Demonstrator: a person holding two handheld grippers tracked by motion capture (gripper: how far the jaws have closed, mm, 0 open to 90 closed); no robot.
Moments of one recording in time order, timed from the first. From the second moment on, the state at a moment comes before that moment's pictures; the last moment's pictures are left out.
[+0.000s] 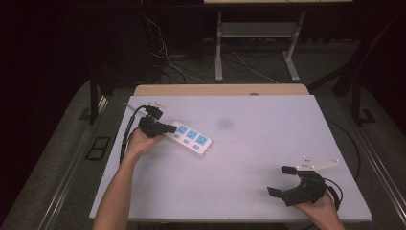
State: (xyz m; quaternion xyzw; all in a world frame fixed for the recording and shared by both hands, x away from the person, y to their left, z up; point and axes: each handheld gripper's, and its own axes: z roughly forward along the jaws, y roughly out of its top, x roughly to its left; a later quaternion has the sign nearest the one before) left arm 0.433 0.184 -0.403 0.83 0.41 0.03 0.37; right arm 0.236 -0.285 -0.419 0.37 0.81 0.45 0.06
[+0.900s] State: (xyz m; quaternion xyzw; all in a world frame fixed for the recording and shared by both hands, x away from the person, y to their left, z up) left arm 0.436 0.178 -0.414 0.84 0.40 0.01 0.35; right arm 0.235 -0.286 -0.418 0.37 0.81 0.45 0.06
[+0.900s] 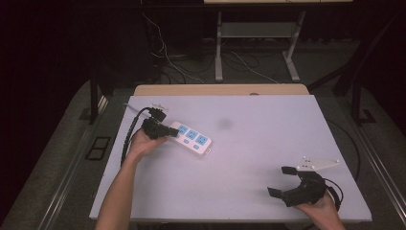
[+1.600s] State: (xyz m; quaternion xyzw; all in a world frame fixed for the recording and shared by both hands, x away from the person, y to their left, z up) left arm 0.436 0.181 -0.417 0.84 0.41 0.01 0.36; right arm 0.233 -0.286 -0.416 0.37 0.81 0.45 0.06
